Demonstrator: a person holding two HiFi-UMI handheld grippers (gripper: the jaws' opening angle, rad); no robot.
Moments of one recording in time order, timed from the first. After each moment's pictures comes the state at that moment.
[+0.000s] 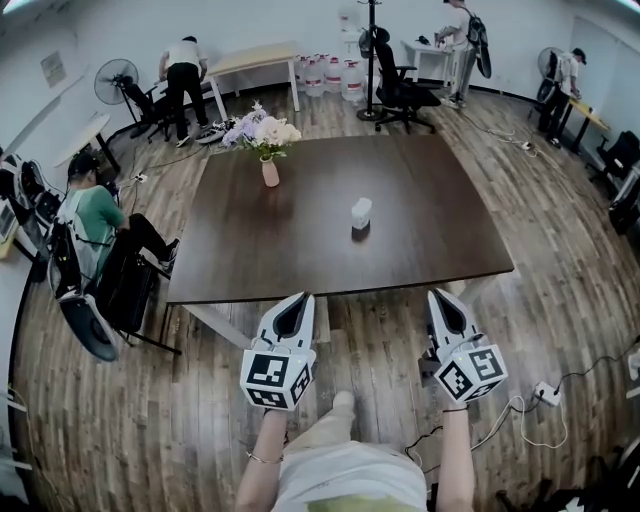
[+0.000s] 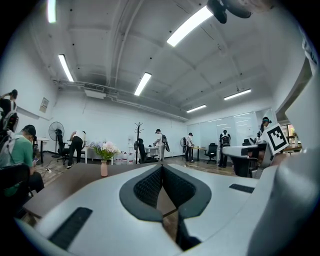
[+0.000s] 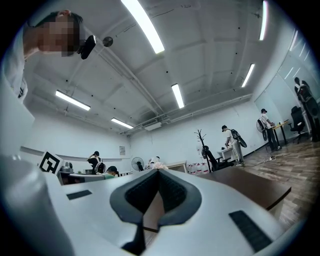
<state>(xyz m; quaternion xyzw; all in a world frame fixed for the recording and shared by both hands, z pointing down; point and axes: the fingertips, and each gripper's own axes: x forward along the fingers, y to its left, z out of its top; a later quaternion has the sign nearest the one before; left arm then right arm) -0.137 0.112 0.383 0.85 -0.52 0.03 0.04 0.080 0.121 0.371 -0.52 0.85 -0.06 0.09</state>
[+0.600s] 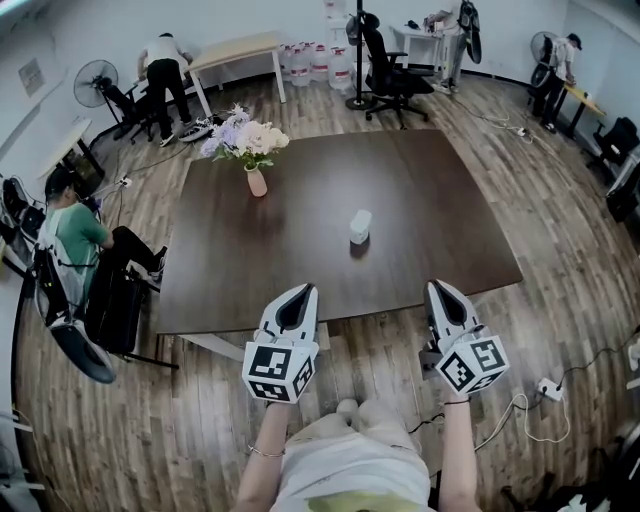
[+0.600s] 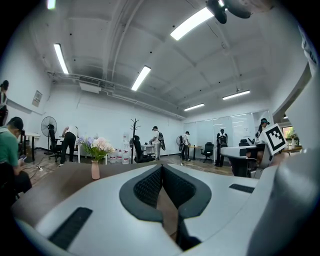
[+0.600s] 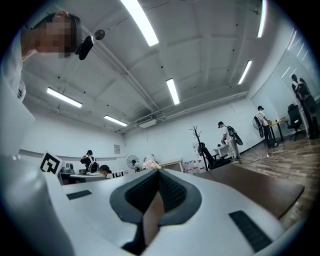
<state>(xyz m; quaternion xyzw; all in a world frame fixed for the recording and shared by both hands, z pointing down) -0.131 0.005 0.395 0.87 -0.49 0.04 0.06 0.079 0.022 0.384 -0.54 0.83 -0.08 0.09</state>
